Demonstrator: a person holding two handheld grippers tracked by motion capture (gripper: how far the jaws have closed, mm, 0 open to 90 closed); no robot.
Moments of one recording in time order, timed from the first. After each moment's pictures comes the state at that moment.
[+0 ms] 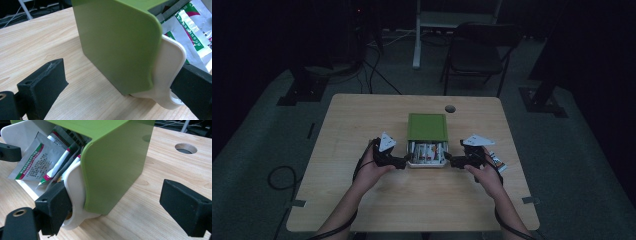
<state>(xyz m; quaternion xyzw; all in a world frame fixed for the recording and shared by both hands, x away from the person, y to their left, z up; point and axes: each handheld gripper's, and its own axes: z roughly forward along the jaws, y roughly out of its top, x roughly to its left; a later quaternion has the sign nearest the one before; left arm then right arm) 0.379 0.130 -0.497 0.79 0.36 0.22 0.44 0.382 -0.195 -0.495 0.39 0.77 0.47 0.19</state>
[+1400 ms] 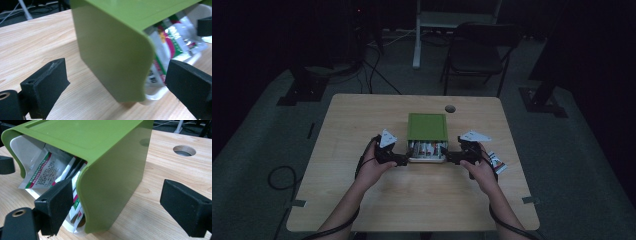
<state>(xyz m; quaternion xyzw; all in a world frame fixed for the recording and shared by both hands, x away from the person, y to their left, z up) 0.381 0.124 -0.484 0.79 0.37 0.21 0.45 0.392 -0.183 -0.491 0.41 0.75 0.47 0.19</state>
